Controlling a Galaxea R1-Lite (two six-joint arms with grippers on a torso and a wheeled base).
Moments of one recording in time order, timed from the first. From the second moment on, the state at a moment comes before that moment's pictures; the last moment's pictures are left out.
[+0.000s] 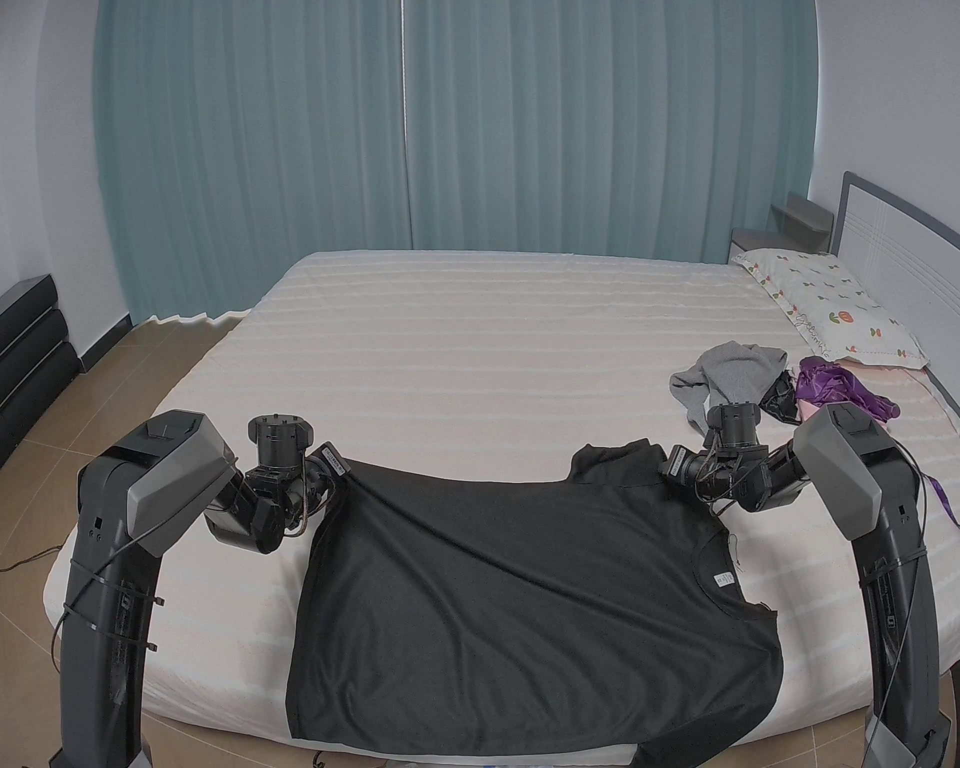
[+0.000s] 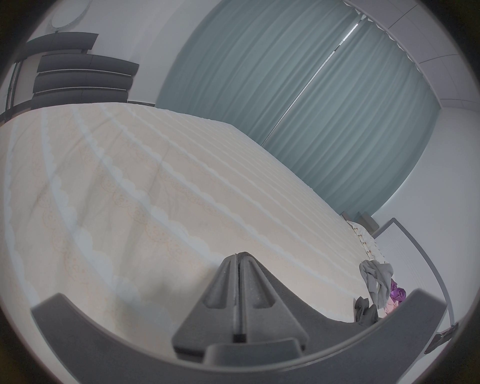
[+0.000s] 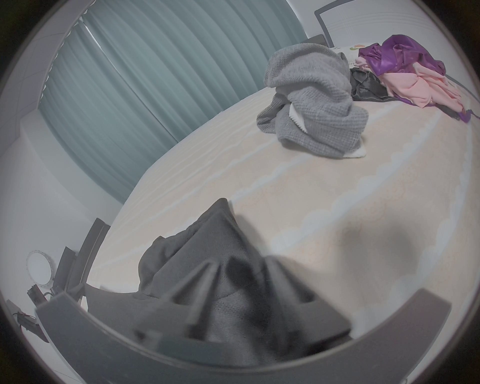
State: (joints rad) left arm -0.13 2.62 -1.38 -0.81 0.07 -0.69; right arm 0.08 2.72 -1.67 -0.44 0.13 0.52
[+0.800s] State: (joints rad) left arm -0.12 2.55 -1.47 -0.71 0.08 -0.66; right arm 0.02 2.62 -1.73 -0.64 0.08 0.54
